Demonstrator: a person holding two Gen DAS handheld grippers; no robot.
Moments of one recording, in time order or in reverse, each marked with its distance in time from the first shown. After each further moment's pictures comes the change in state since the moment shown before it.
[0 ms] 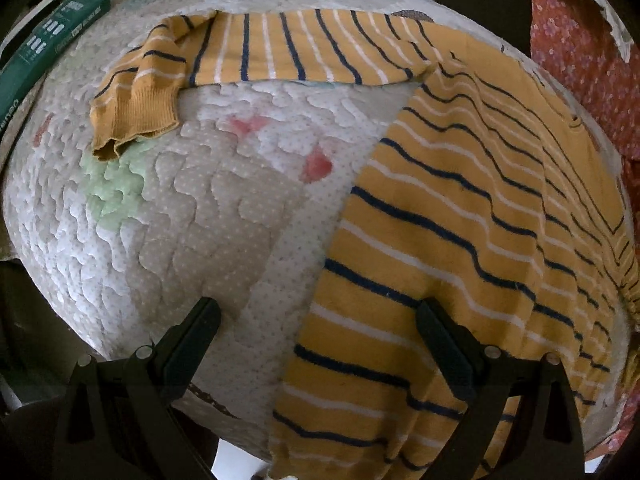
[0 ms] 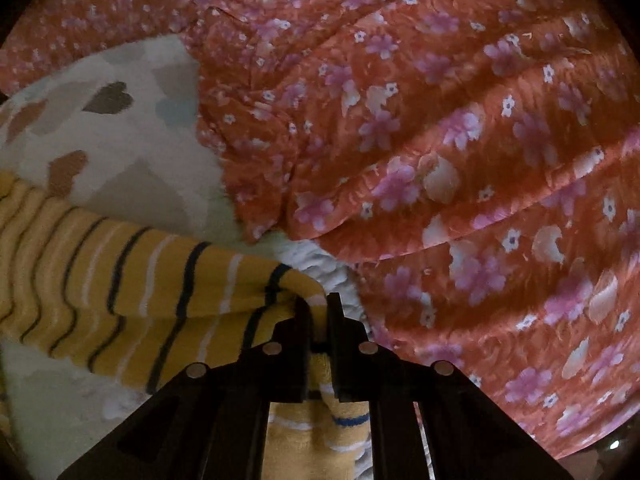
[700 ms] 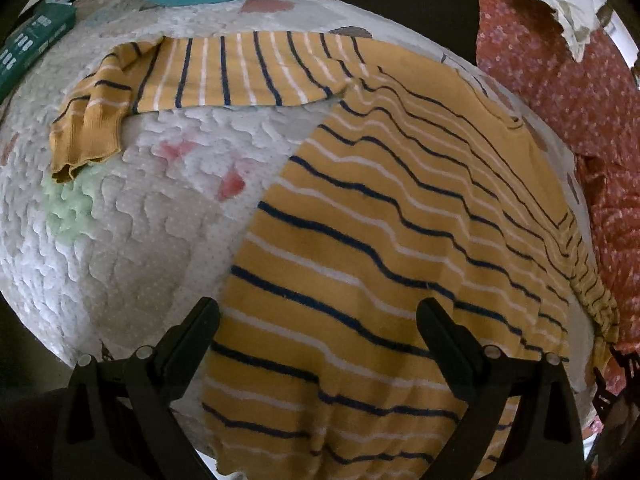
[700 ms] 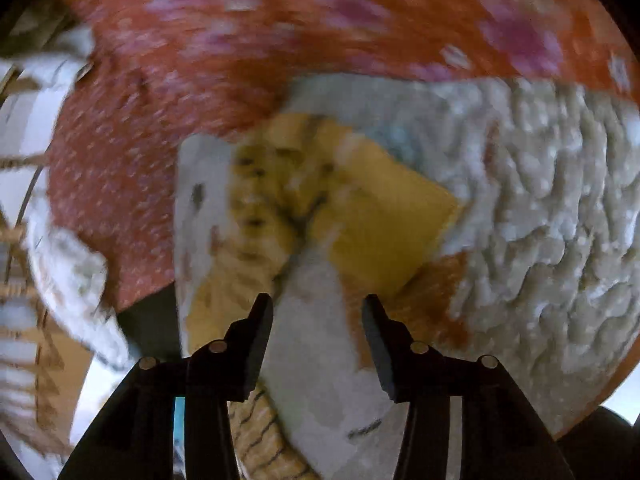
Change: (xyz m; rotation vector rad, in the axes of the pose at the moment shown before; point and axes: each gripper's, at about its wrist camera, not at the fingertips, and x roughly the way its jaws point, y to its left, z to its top) left arm -0.027 -0.019 -0.008 0.059 -0.060 -0.156; right arm 0.025 -0.089 -0.146 1.036 0.261 0.899
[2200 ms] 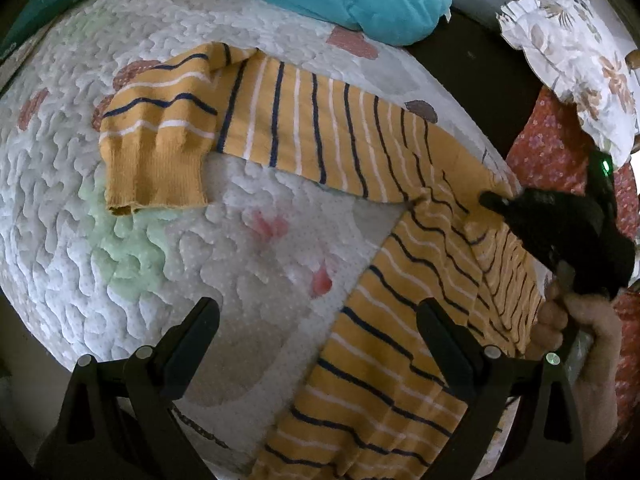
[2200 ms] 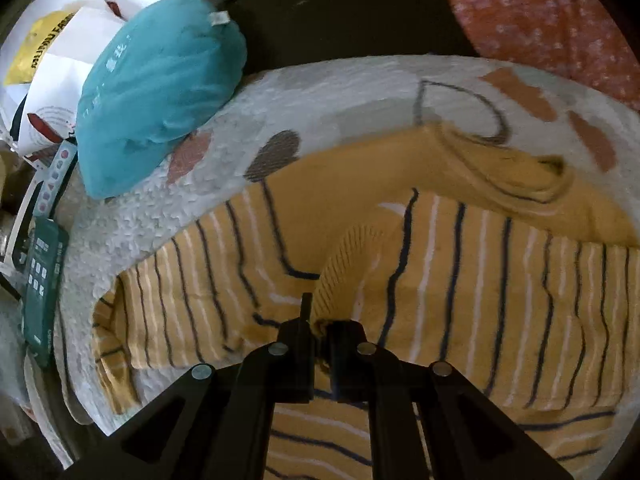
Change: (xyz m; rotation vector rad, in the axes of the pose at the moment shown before) left arm -0.019 0.086 0.063 -0.293 -0.014 -0.129; right arm 0.277 0.365 -0.439 -1.287 0.410 -0.127
